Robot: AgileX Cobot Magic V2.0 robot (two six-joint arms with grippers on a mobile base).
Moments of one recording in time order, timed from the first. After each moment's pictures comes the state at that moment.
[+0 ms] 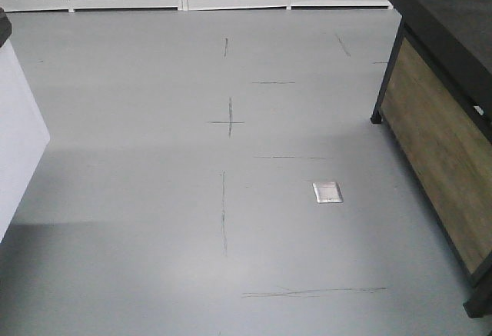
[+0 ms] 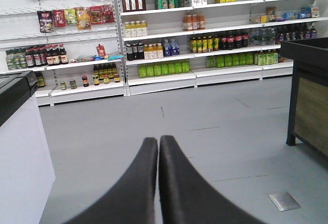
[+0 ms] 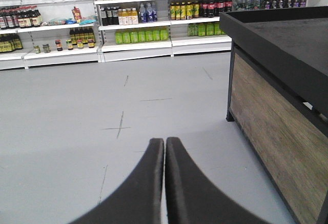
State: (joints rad) left arm -0.09 -0.01 0.03 0.15 0.06 -0.10; right arm -0.03 -0.01 0.03 -0.09 0.18 0.12
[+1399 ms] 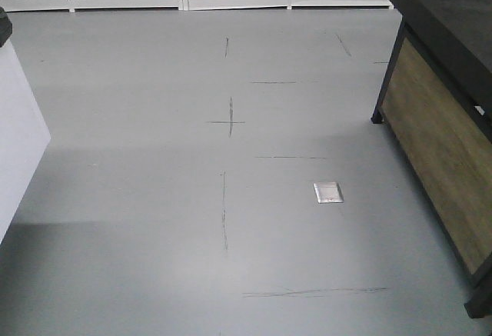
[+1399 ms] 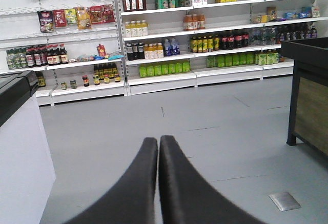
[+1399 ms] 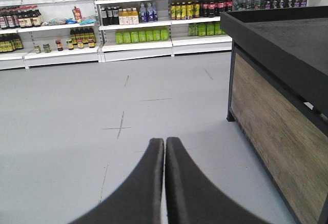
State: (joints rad) left arm -0.09 -0.01 0.03 0.15 0.06 -0.10; right arm -0.03 -0.01 0.03 -0.09 0.18 0.12
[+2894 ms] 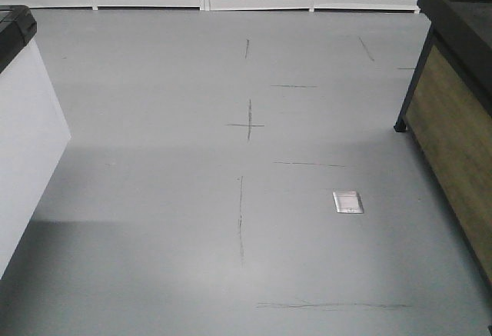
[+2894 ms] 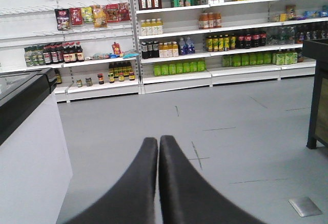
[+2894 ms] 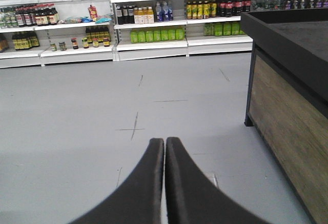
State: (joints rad) left arm -0.09 -0.01 0.03 0.15 0.06 -0.10; right arm -0.03 -0.01 0.03 -0.09 0.18 0.12
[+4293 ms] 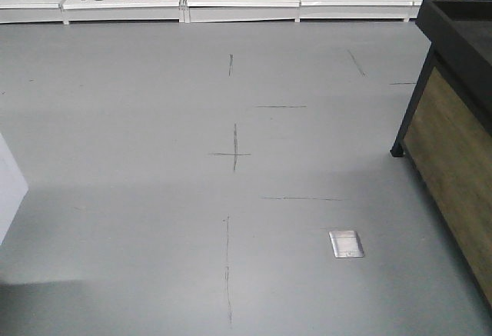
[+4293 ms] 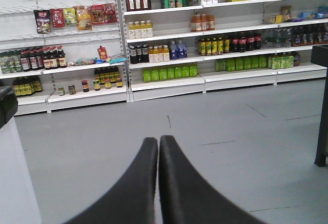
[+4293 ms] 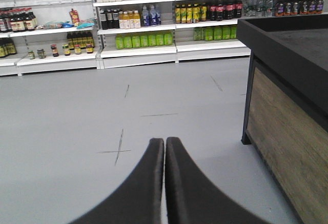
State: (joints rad) left arm -0.09 -0.01 0.03 0.15 0.06 -0.10; right arm -0.03 -0.01 0.03 -0.09 0.18 0.12
